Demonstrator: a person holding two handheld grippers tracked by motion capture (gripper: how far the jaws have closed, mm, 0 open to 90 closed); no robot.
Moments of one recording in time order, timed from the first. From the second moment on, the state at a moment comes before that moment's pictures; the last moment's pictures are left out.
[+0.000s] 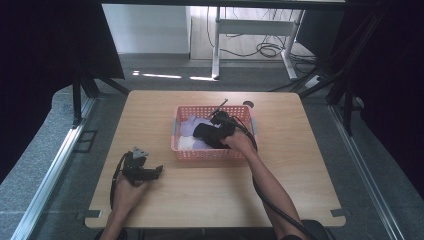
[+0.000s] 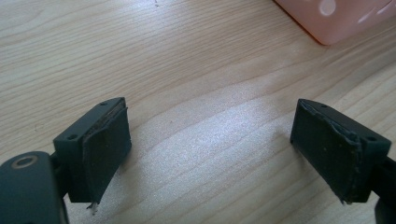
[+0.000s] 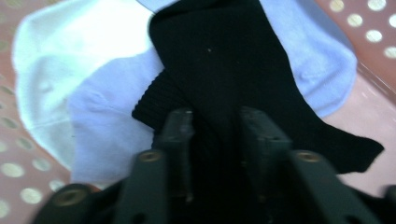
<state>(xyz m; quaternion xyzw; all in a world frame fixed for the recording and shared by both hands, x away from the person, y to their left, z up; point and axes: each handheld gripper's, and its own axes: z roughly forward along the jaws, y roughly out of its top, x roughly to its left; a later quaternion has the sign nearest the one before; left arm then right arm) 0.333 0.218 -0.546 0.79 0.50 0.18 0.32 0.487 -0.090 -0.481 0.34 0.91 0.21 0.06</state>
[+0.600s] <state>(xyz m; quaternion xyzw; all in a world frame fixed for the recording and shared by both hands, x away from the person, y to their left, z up) 0.333 0.218 -0.546 0.79 0.50 0.18 0.32 0.483 -0.110 -0.428 0.35 0.89 0.29 0.08</state>
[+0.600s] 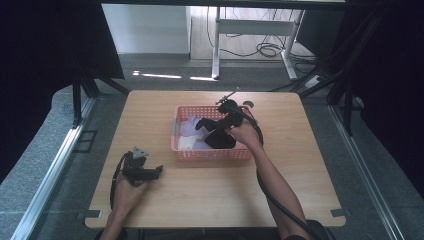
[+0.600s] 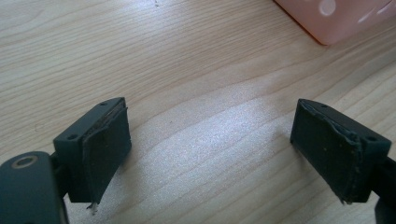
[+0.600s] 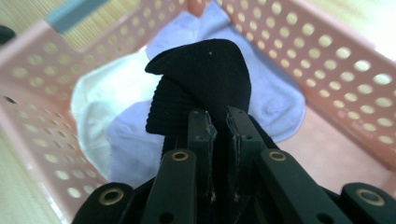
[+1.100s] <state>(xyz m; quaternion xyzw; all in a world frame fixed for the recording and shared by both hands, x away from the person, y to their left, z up) 0.333 0.218 -0.546 0.78 0.50 0.18 0.32 0.470 -0.145 -0.375 0.35 0.86 0.34 0.11</state>
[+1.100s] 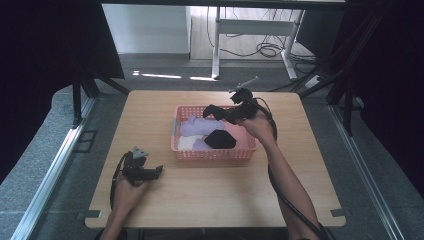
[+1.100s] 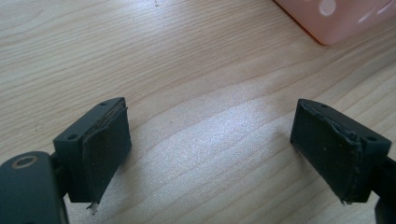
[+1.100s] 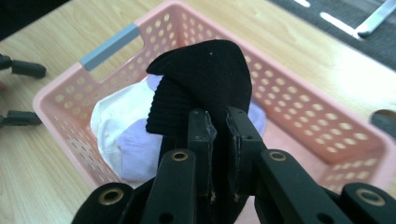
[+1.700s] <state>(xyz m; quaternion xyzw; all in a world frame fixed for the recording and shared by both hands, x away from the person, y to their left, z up) 0.333 0.218 -0.546 0.78 0.50 0.18 0.32 0.456 -0.234 -0.350 0.41 0.83 0.34 0.16</state>
